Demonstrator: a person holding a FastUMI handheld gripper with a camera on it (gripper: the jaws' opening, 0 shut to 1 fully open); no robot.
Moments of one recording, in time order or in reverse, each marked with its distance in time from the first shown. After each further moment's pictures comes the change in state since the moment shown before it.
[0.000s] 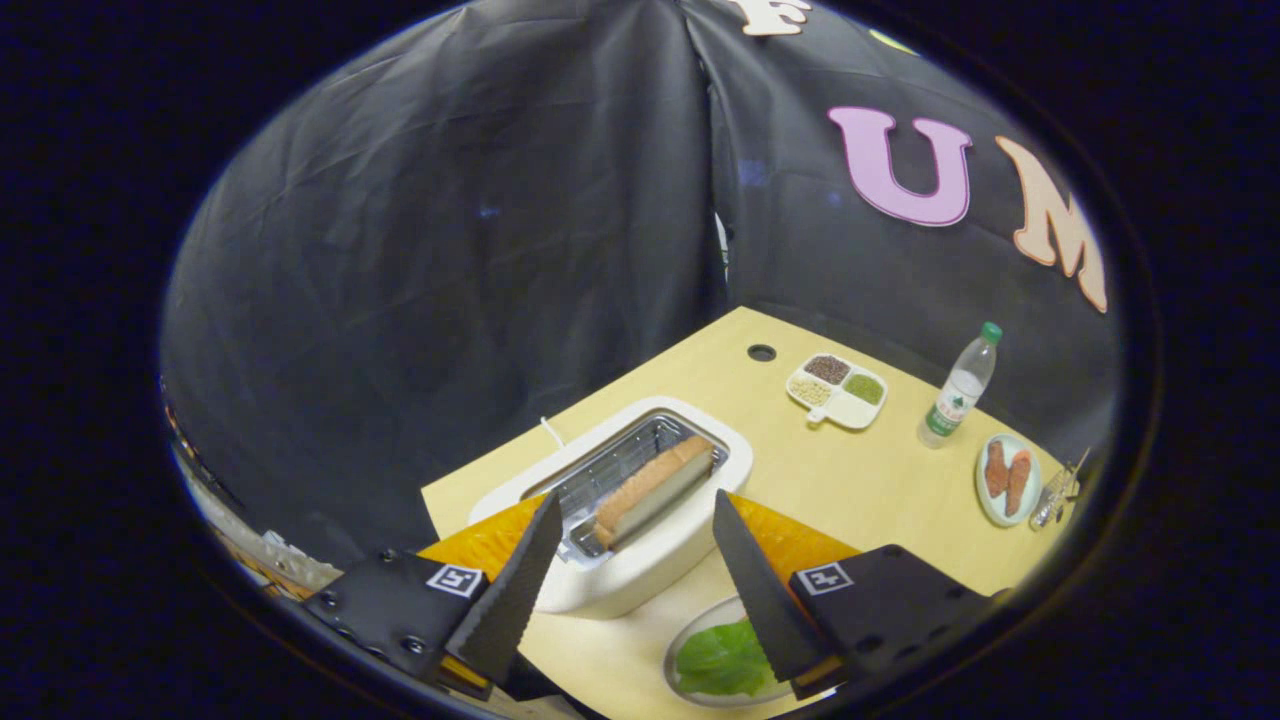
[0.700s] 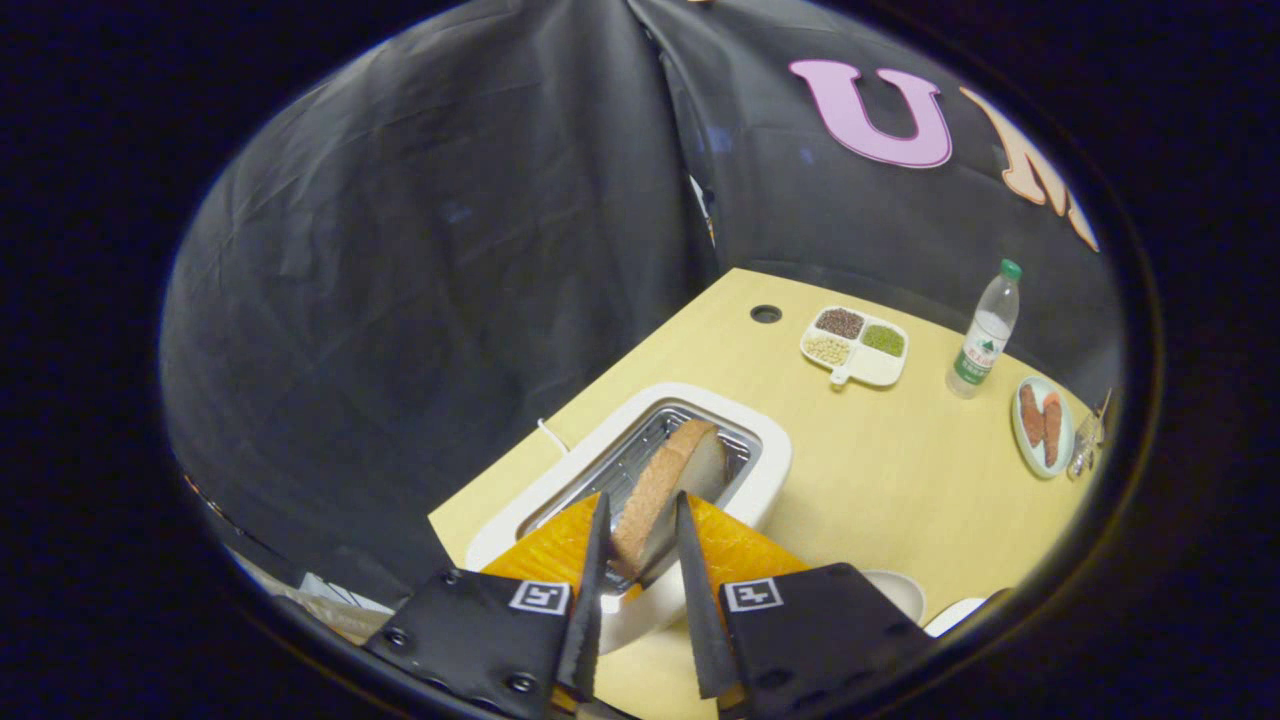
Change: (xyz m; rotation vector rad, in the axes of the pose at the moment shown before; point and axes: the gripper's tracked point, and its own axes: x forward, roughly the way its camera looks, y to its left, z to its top) arm 0.047 0.008 -0.013 0.147 0.089 -0.009
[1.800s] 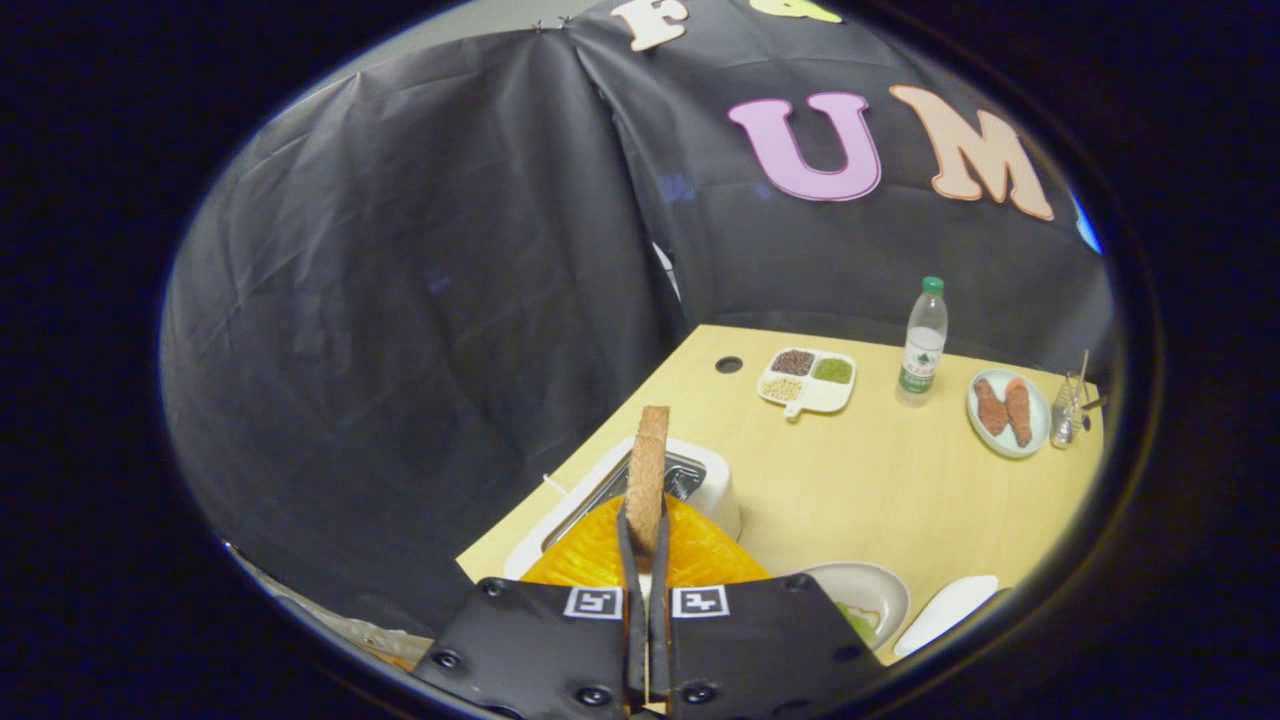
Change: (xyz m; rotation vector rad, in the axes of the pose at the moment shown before) arm -0.086 -0.022 0.037 0.133 -0.202 -0.039
